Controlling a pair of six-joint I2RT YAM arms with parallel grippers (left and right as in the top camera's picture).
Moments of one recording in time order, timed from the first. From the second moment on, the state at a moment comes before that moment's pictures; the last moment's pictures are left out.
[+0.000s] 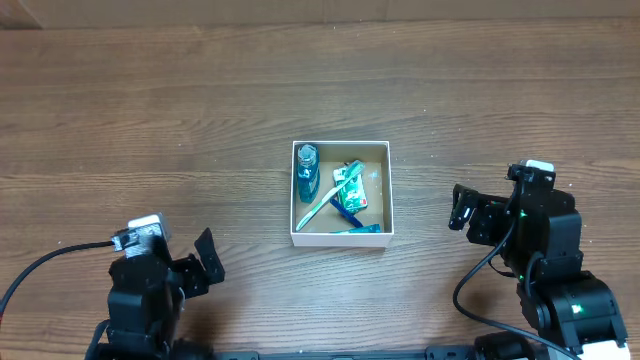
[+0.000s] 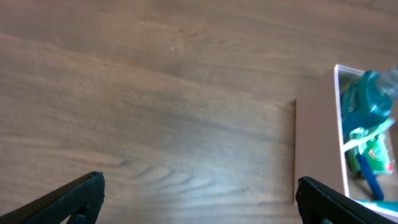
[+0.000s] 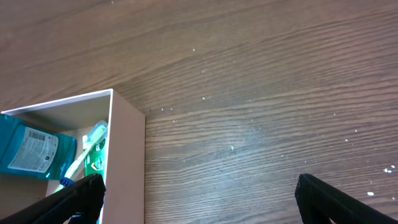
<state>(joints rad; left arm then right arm) -0.16 0.44 0.72 -0.97 -0.20 -0.36 0.15 0.74 0.79 -0.77 0.06 0.33</state>
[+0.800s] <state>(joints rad) -0.16 0.44 0.72 -1.05 -0.20 -0.37 0.23 0.61 0.73 -0.66 0.05 0.24</state>
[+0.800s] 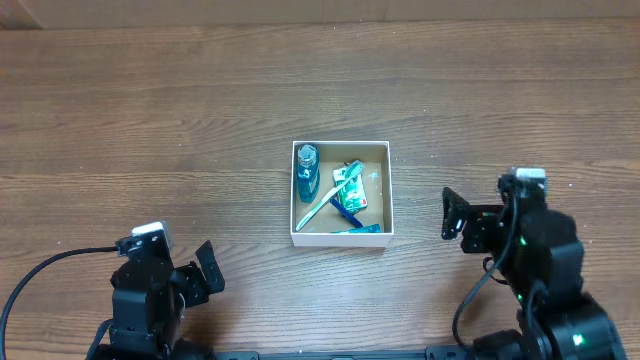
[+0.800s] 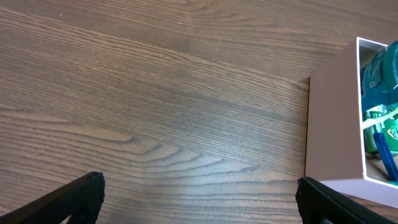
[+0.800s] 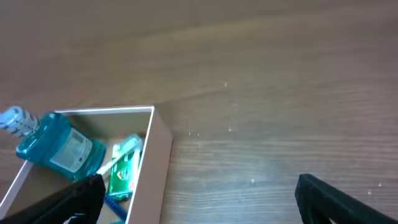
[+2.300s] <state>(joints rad) -0.16 0.44 0.72 -1.05 -0.20 -0.37 0.10 0.01 0.02 -0.03 -0.08 0.00</state>
